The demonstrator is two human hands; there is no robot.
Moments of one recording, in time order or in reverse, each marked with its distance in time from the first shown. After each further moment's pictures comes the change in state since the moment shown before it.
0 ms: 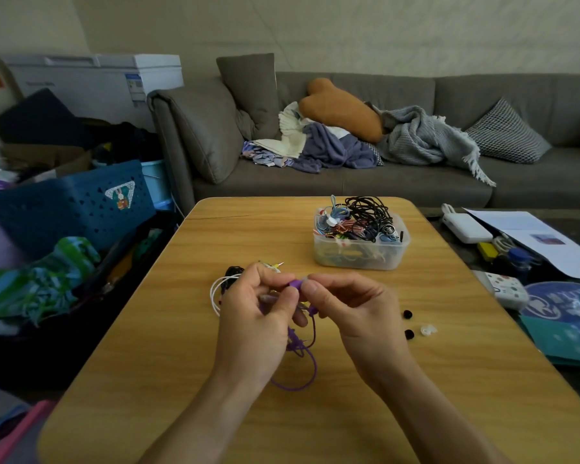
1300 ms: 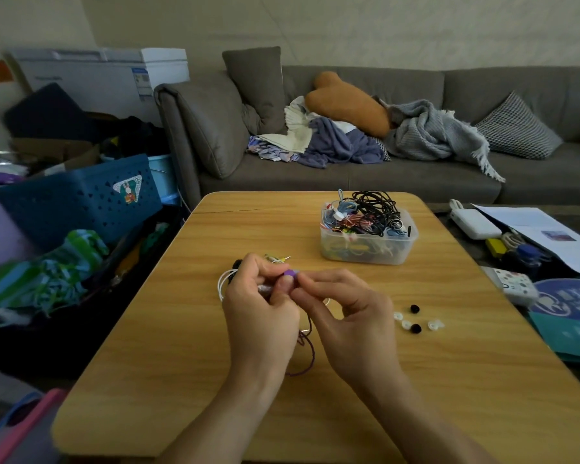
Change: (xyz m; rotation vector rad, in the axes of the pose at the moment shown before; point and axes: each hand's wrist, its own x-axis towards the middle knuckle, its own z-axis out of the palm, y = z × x) left_hand 0.002 -0.007 0.006 0.268 0.269 0.120; right_hand -0.008 0.018 0.015 -0.403 0.035 -0.386
